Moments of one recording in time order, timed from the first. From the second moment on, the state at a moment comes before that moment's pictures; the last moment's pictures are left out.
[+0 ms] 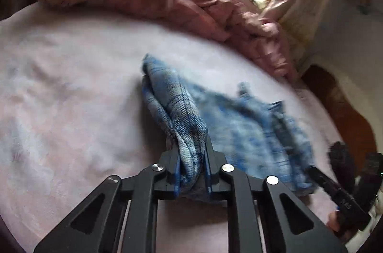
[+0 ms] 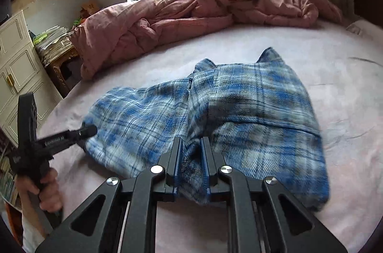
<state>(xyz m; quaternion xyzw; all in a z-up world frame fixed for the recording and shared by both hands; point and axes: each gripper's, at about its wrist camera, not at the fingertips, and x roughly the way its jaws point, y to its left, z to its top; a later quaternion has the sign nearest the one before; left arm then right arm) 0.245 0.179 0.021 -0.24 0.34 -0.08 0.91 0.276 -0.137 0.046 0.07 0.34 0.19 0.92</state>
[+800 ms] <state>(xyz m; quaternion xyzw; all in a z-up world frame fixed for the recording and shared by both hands) 0.252 -0.114 0.062 -0.06 0.35 -0.32 0.88 0.271 -0.359 0.037 0.18 0.37 -0.04 0.91</state>
